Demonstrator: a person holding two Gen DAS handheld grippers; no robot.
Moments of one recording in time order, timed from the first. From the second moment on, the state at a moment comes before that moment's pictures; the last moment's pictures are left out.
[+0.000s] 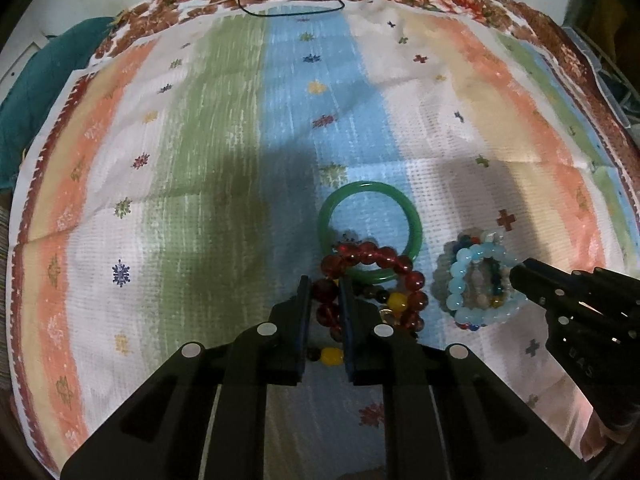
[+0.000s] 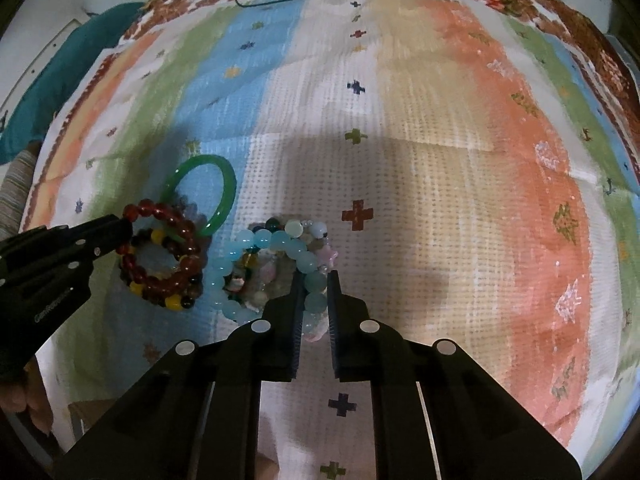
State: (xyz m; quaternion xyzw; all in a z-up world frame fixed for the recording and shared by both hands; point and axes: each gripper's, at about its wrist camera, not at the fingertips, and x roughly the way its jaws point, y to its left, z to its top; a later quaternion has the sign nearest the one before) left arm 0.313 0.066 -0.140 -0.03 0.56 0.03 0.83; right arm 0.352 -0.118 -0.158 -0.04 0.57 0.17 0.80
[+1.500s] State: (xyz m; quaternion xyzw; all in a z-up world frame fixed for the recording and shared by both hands) left arm 0.235 0.068 -0.070 -0.06 0.52 0.02 0.85; right arm 0.285 -0.146 -0.078 -0.03 0.50 0.19 0.85
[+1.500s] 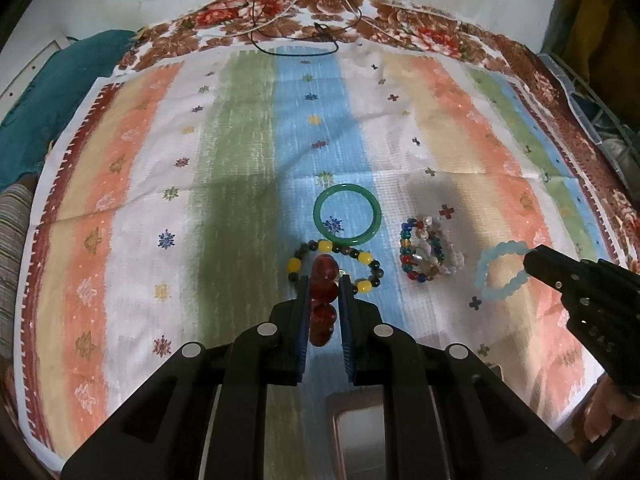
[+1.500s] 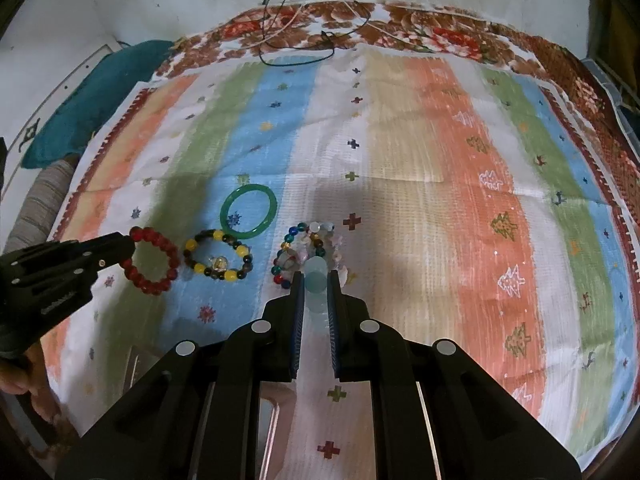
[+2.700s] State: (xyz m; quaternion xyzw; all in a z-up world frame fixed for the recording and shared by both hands) left arm 0.146 0.033 -0.012 -0.06 0.45 -0.04 0.89; right arm 0.186 -0.137 -0.023 -0.06 0.41 0.24 0.88
